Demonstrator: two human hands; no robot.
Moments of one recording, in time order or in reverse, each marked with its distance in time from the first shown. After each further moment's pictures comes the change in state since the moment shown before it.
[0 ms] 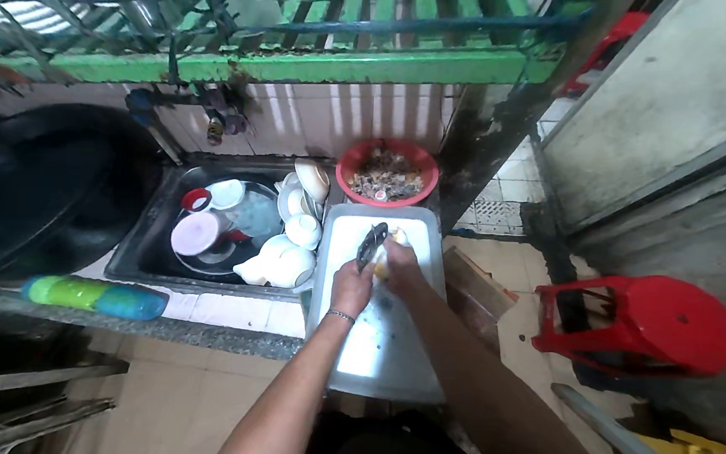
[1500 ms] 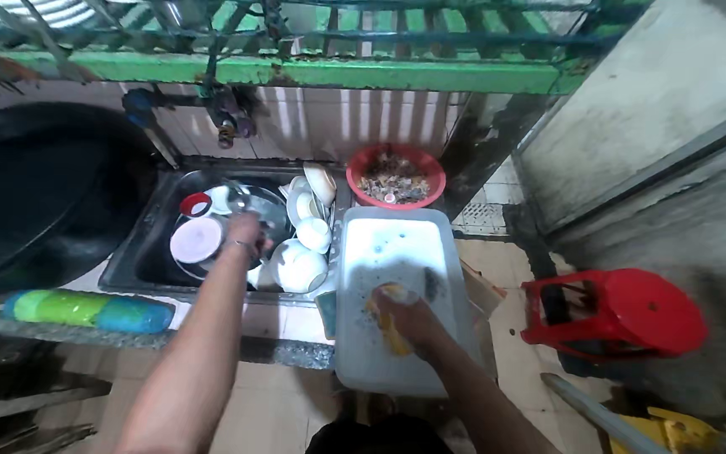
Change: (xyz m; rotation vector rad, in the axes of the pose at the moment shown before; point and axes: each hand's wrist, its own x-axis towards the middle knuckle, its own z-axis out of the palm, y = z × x) left_hand 0.097 -0.039 -0.220 -0.317 0.327 -0.220; right_hand -0.113 0.018 -0.004 -0.390 -0.330 -0.017
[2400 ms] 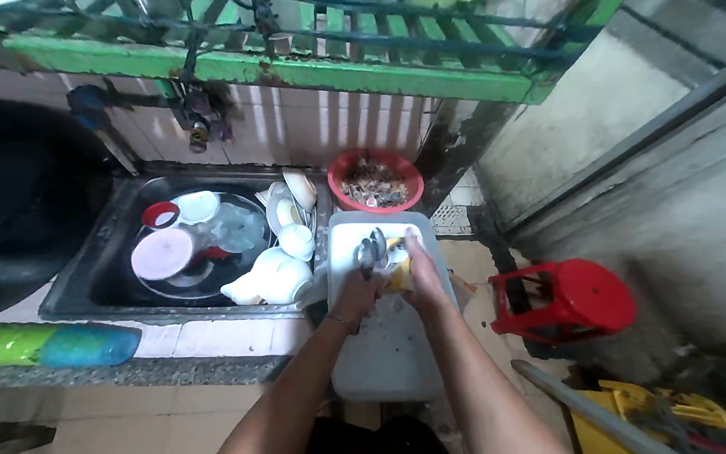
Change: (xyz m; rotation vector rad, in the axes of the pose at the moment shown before) left_hand -0.154 -0.047 0.126 0.109 -0.718 0.113; right_hand 0.083 0.000 -0.031 0.515 0.299 -0.223
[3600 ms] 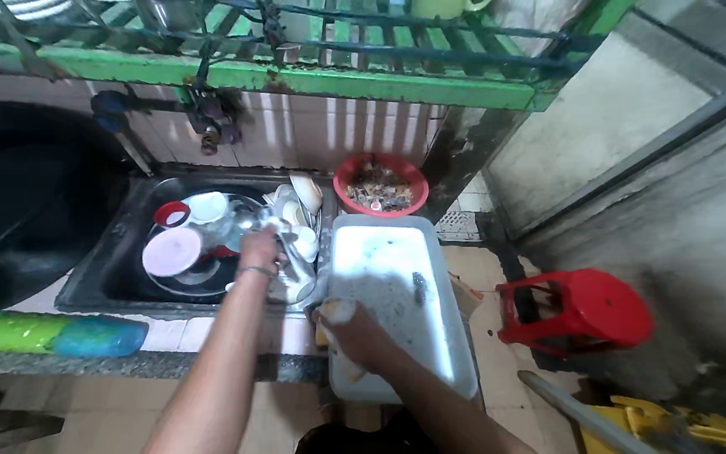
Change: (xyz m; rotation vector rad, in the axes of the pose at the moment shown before) left_hand 0.023 0.026 -0.136 -0.312 0.714 -0.018; right_hand -0.100 0.006 0.069 -0.789 -0.523 0.121
